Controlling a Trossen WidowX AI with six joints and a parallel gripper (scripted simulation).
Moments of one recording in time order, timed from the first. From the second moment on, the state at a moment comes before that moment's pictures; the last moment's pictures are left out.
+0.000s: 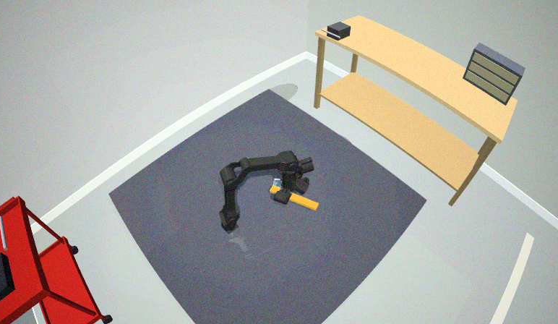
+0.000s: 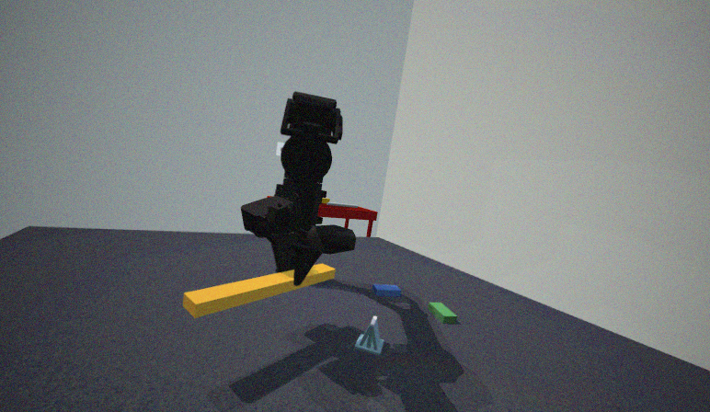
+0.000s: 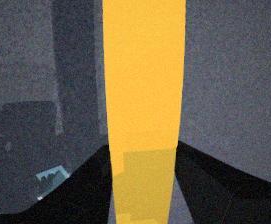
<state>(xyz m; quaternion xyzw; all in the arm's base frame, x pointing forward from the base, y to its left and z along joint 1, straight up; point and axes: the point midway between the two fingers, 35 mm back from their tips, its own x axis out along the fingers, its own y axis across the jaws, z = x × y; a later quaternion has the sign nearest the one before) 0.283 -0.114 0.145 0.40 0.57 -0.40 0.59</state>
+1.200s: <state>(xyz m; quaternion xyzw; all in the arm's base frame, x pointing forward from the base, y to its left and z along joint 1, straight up) 0.337 0.007 0.149 0.63 0.34 -0.61 0.35</state>
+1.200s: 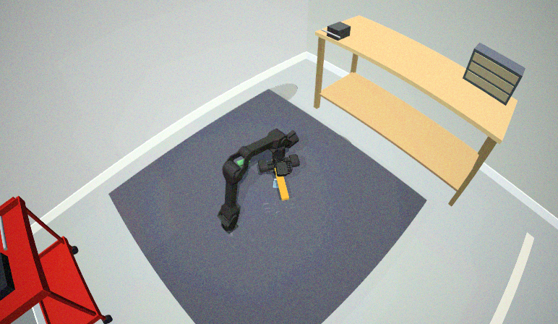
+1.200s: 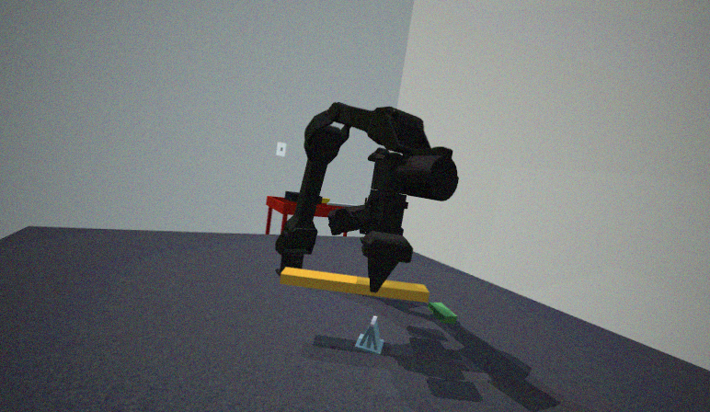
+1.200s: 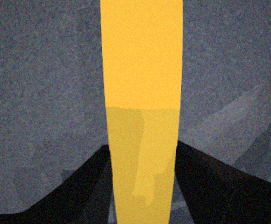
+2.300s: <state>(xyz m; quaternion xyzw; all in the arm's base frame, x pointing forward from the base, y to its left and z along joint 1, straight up) 0.361 0.041 0.121 0.67 0.25 -0.64 0.26</state>
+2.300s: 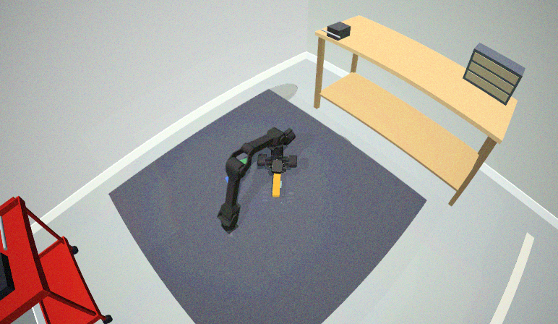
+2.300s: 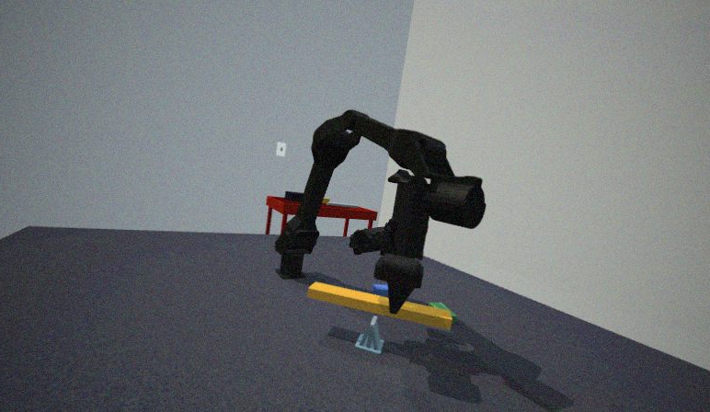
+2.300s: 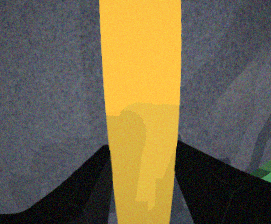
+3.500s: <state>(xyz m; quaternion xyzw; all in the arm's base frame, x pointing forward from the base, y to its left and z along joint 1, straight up) 0.361 0.040 0.107 0.67 0.25 -0.65 0.26</state>
